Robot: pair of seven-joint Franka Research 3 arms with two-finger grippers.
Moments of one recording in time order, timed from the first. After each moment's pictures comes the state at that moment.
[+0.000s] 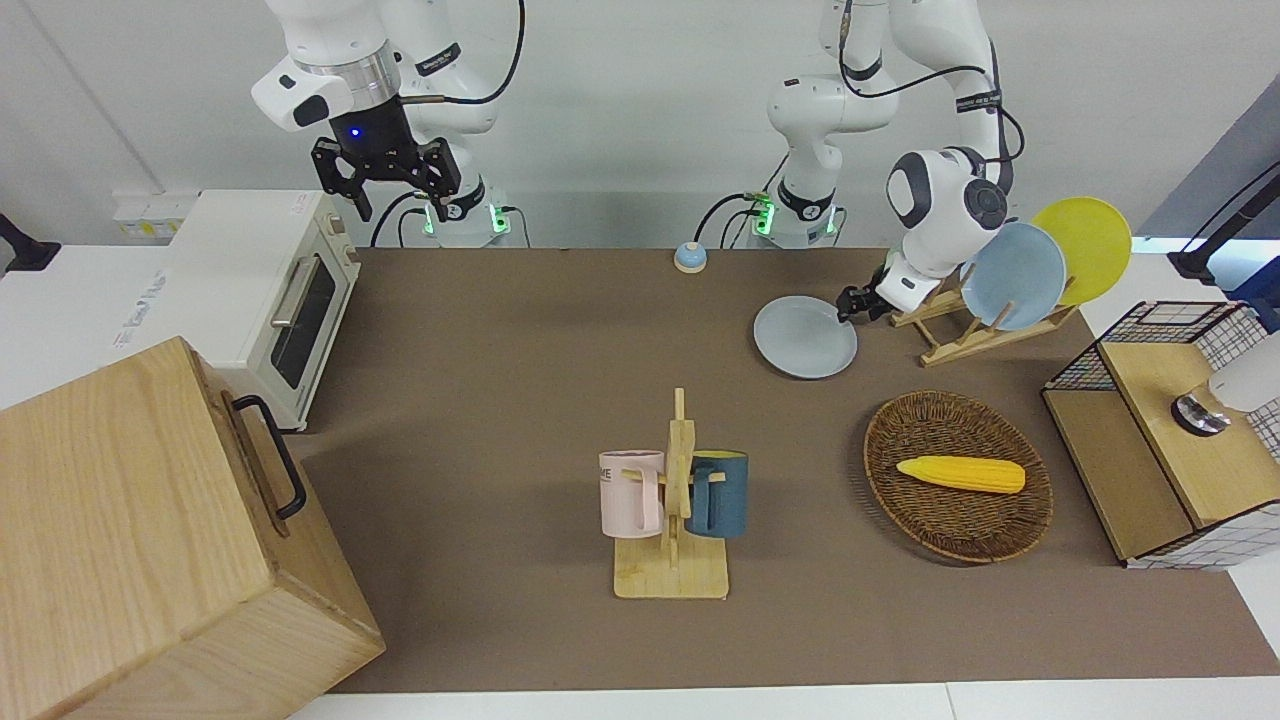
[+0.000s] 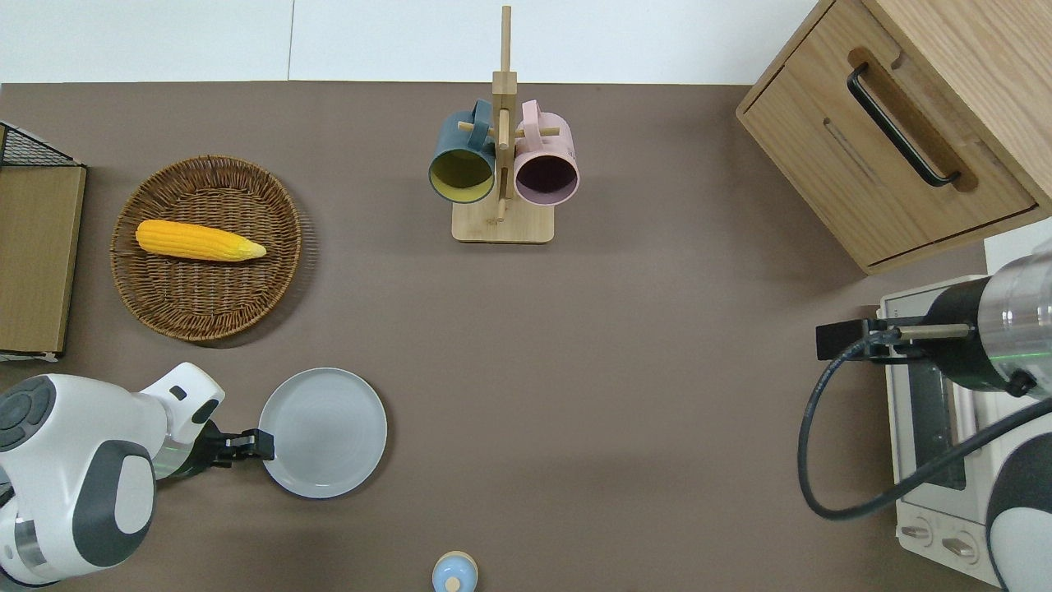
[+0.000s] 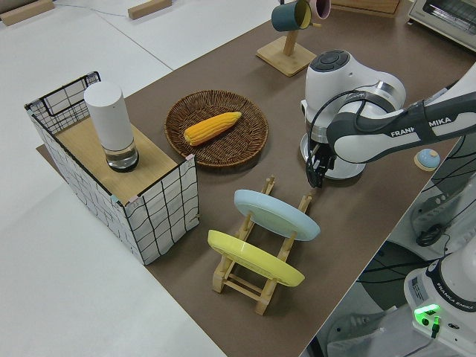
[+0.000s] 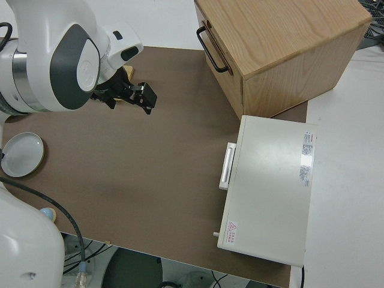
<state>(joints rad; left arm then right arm) 0.04 -0.14 0.01 -2.52 -0.16 2.15 0.05 -0.25 -0.12 0.37 -1.63 0.05 1.51 0.17</state>
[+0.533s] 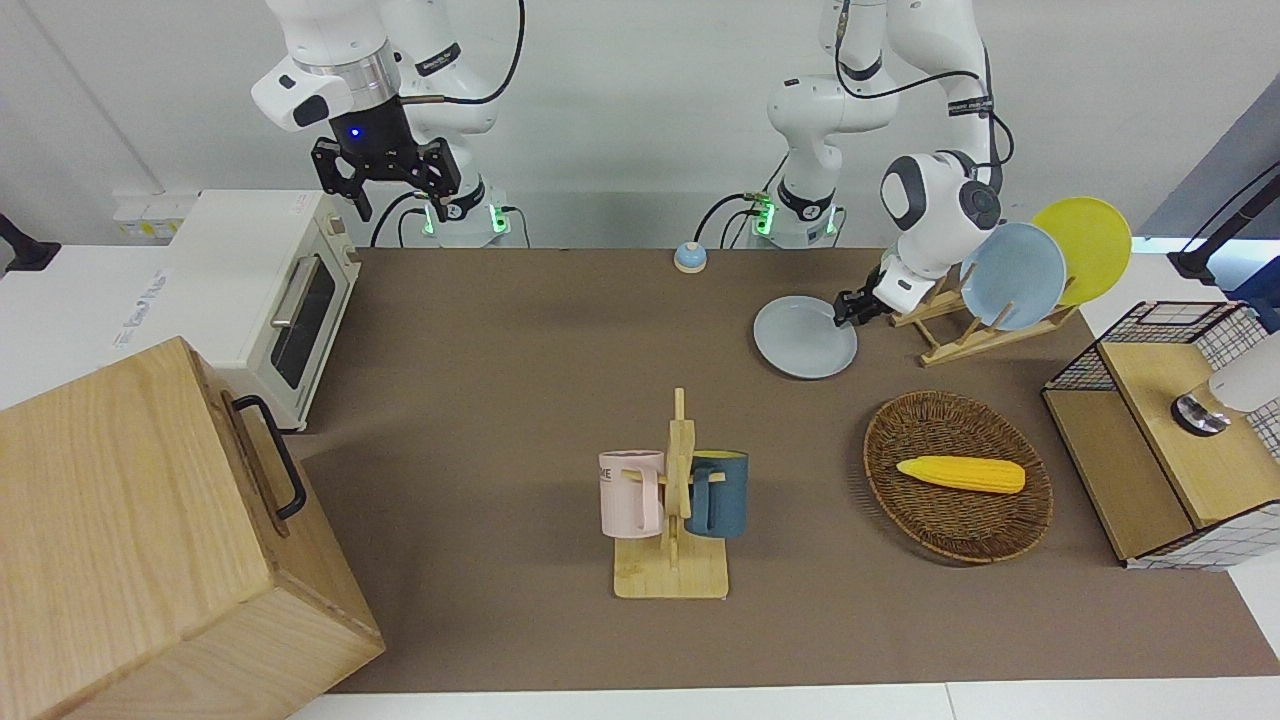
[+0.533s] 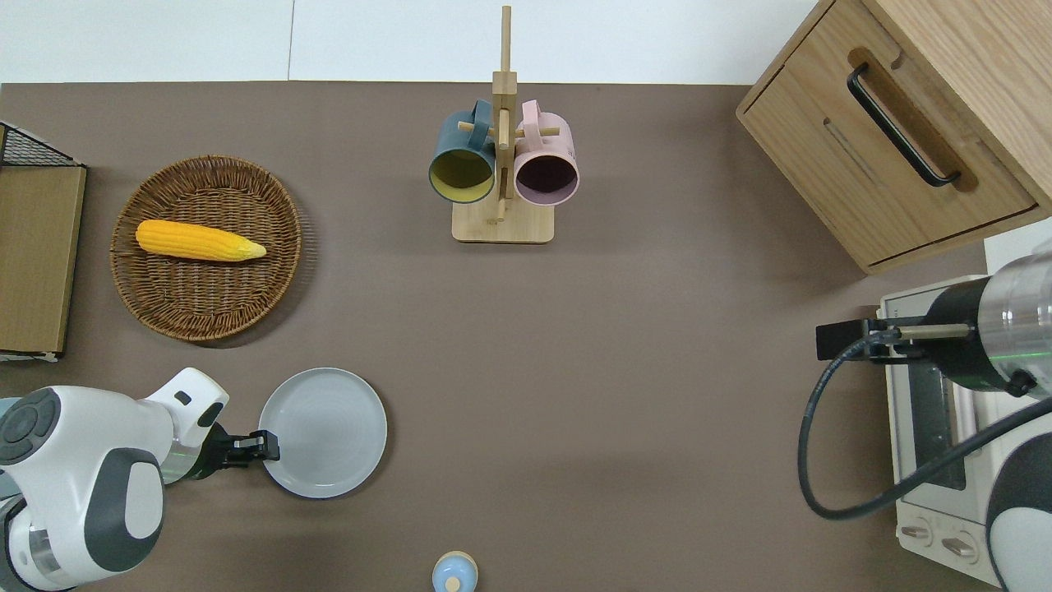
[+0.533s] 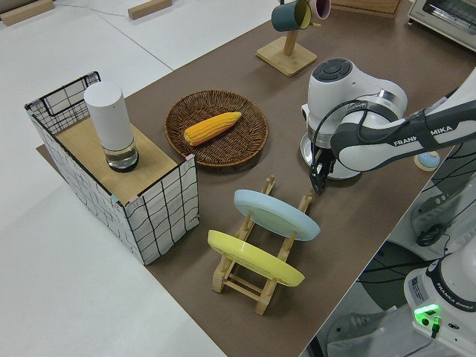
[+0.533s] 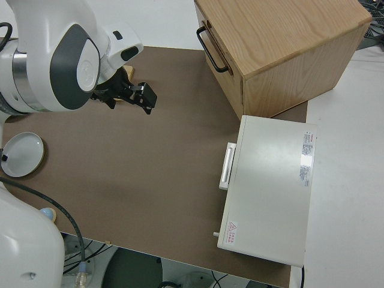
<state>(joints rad) 0.04 -0.14 0.01 -2.56 -0.21 2.21 0.03 -0.25 -0.12 0.37 -1.63 0.05 1.51 0.17</state>
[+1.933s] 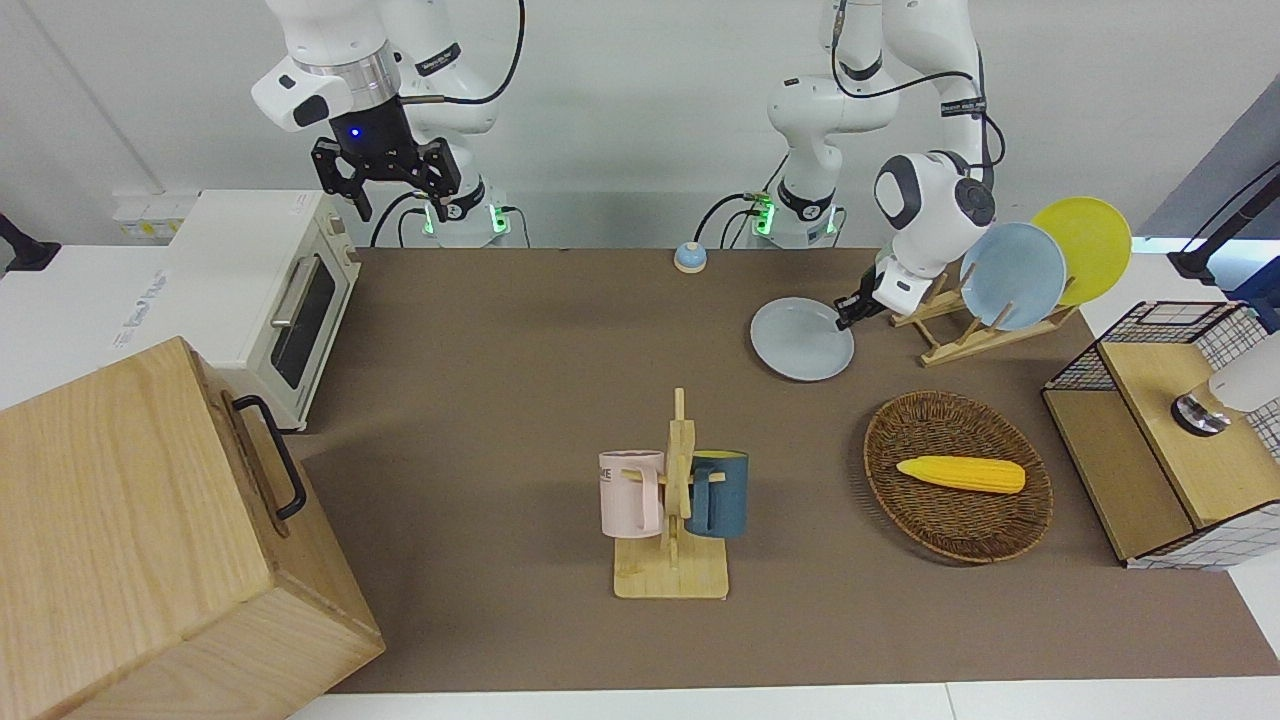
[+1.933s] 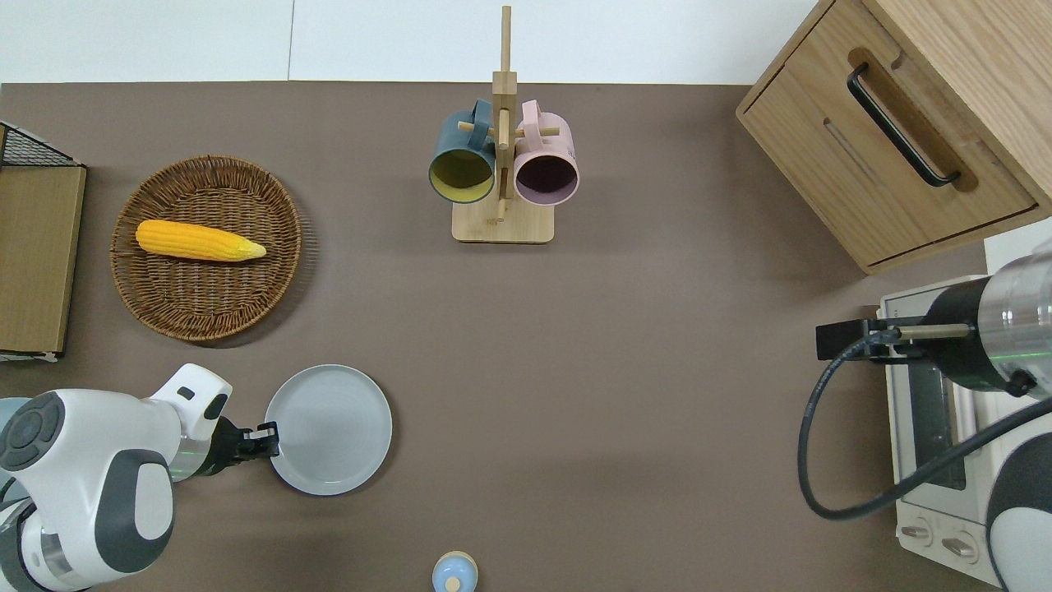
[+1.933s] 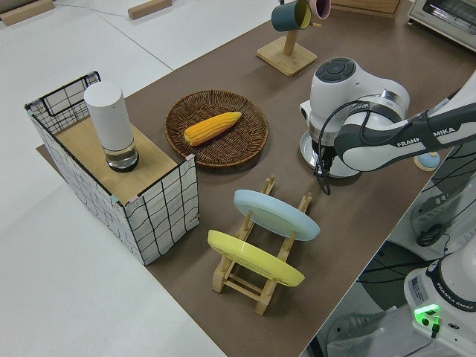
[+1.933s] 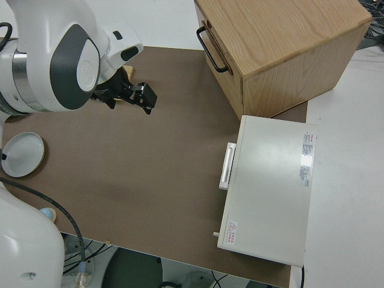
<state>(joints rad) 0.03 -0.14 -0.01 -2.57 -0.27 2.25 -0.08 -0.25 -0.12 0.37 -1.63 0.05 1.51 0.17</state>
